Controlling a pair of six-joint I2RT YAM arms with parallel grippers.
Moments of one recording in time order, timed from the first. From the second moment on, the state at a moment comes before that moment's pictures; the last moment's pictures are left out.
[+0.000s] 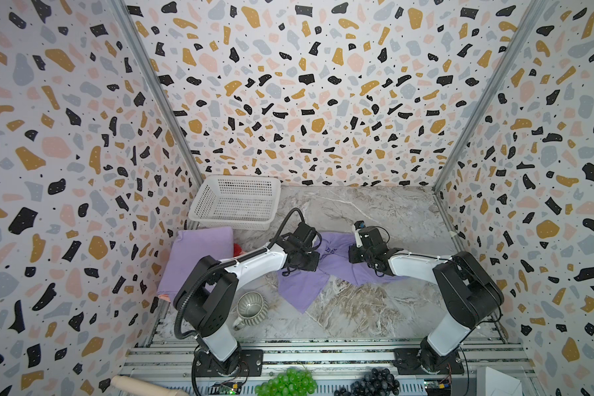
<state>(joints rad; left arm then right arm) -0.63 1.64 1.09 -0.49 0.14 -0.37 0.53 1.66 0.83 0.05 0.05 0.29</state>
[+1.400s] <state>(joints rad) -0.28 2.02 1.80 -0.38 0.36 -0.54 0.37 0.83 0.63 -0.62 0.36 0.65</state>
